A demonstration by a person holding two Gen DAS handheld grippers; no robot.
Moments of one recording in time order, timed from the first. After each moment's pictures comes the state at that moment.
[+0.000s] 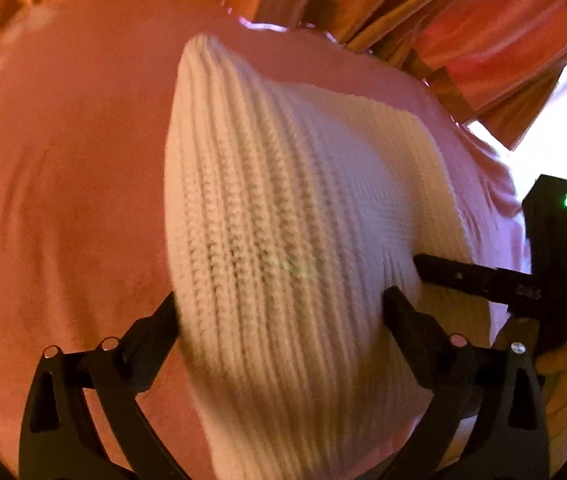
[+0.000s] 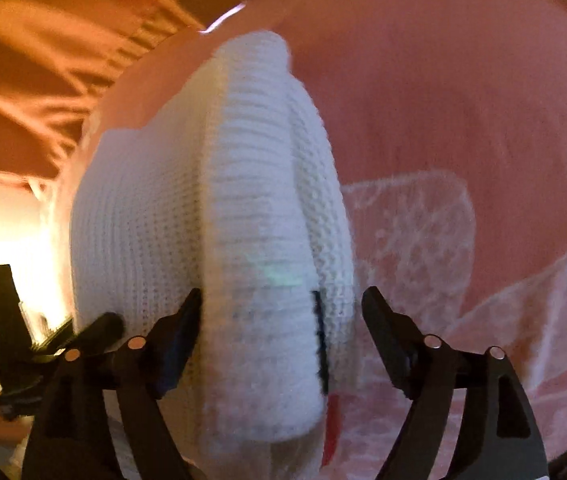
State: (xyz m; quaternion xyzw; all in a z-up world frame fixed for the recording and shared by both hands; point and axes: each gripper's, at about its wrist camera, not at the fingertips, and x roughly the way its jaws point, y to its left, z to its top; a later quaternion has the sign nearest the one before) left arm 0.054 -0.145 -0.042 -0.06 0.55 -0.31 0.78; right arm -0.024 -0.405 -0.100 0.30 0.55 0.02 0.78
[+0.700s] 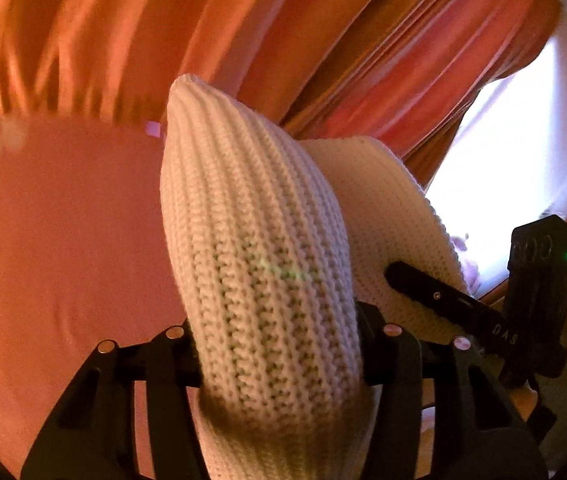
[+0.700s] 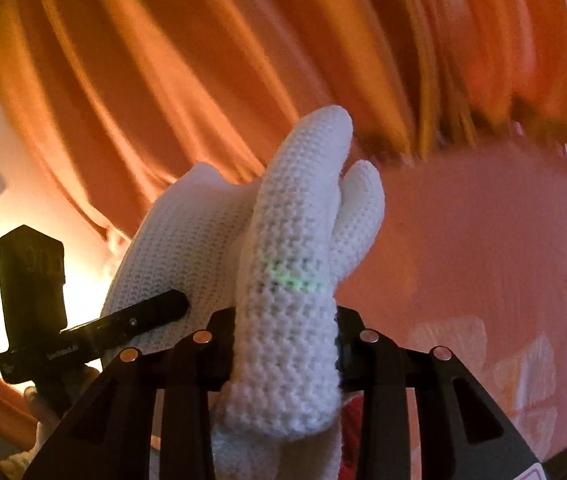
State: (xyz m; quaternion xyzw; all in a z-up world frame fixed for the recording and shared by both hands) left arm 0.039 -0.084 0.119 -0.10 0.39 -0.43 0.81; right arm -0.074 -0.301 0.098 0.19 0.30 0.05 0.93
